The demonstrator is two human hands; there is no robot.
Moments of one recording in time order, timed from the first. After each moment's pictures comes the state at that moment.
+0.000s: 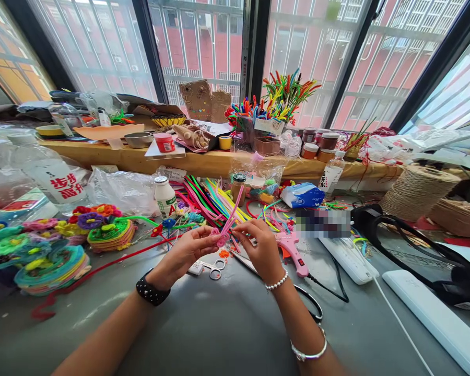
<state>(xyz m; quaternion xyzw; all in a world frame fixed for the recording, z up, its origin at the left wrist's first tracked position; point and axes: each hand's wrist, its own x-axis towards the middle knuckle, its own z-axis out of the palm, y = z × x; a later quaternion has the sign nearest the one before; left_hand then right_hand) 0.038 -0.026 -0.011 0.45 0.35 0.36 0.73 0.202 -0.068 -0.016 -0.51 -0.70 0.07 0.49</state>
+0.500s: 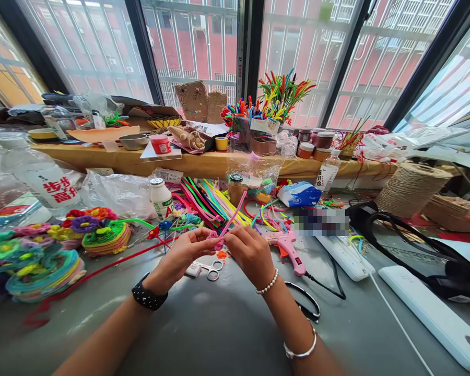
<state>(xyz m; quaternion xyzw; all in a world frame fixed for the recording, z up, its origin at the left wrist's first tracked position) 0.040 -0.029 -0.009 0.50 0.38 0.37 0.69 0.195 -0.069 -0.025 -0.44 -0.79 -0.14 0.40</state>
